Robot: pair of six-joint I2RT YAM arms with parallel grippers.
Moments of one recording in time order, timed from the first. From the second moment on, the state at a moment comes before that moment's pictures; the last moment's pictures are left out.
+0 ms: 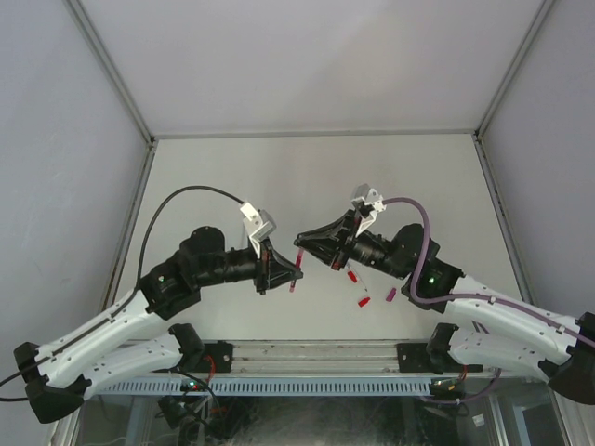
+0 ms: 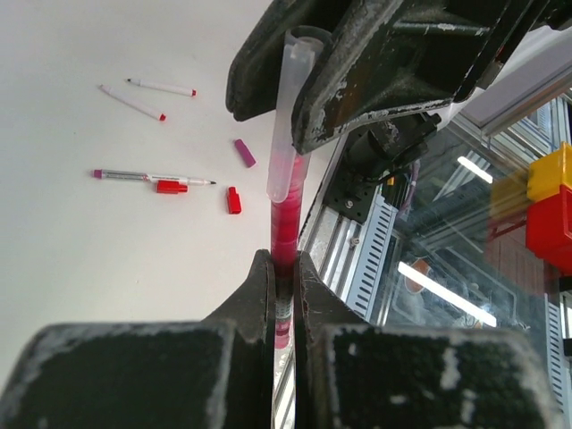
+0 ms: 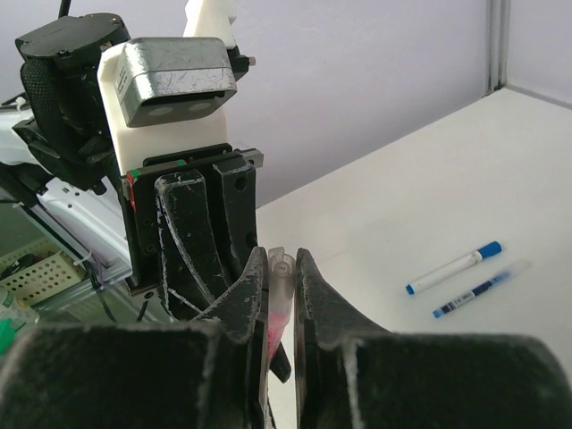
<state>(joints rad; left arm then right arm) -0.91 0.78 0.80 -0.25 0.37 -0.36 0.98 0.94 0.75 0.31 -0.22 0.38</state>
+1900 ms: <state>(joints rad) -0.95 0.74 0.85 -0.55 0.35 -0.29 1.17 0.97 0.76 0.16 -0.08 0.31</state>
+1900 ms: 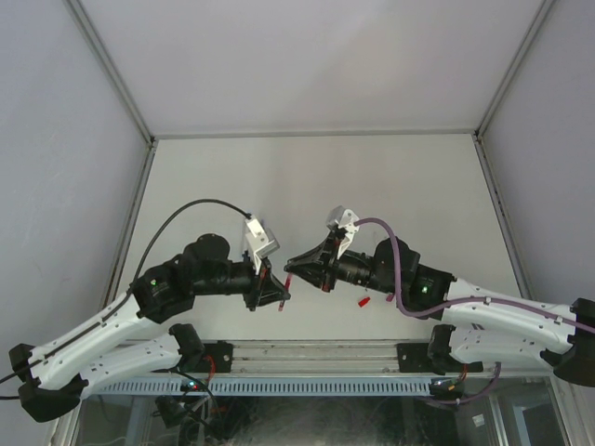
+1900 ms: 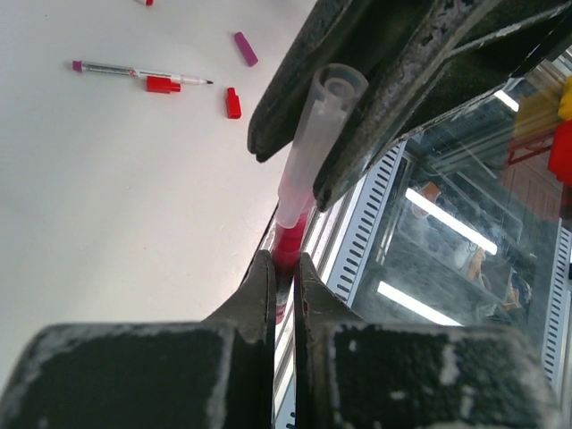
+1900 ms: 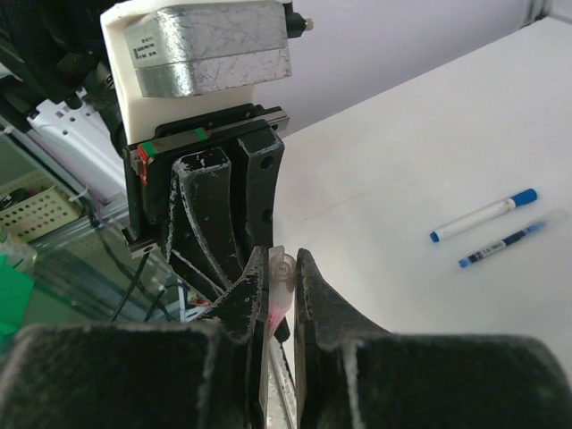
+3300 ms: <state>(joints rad) -0.93 0.79 0.84 -0.19 0.14 -0.29 1.19 0.77 0.79 -0.18 0.09 0.35</state>
